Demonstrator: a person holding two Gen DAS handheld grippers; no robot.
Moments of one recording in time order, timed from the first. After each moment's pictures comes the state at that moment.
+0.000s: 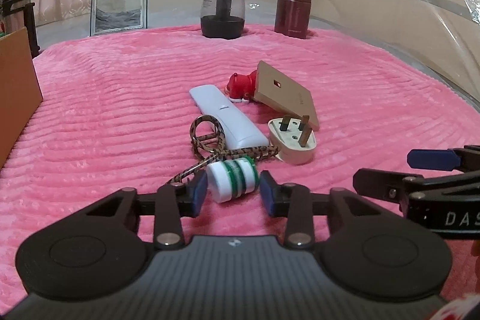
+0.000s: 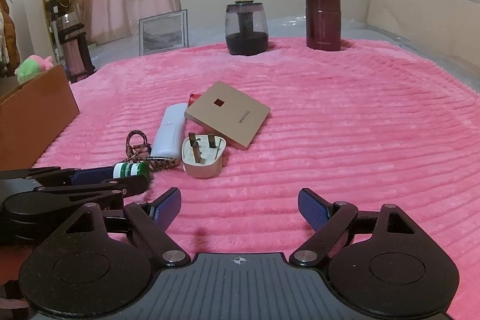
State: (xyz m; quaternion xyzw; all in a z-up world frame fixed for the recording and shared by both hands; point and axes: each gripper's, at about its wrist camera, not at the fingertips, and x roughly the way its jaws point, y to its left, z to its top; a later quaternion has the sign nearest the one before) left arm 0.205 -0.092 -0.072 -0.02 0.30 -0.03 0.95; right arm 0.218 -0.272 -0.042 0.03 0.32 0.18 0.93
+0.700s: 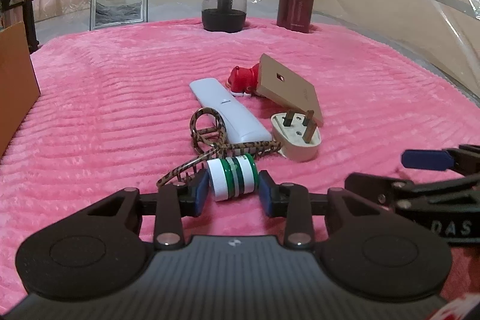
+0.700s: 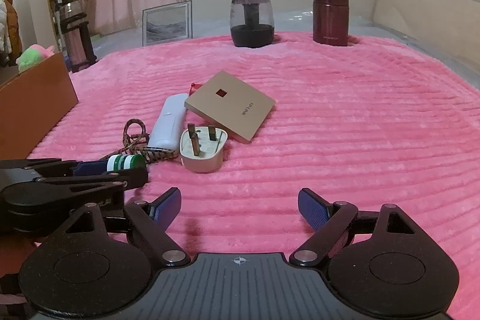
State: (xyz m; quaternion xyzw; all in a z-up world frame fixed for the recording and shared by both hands) left arm 0.211 -0.088 -0.076 -0.02 0.32 -0.03 0.95; right arm 0.228 -0.267 -0.052 0.01 0.32 0.19 0.93
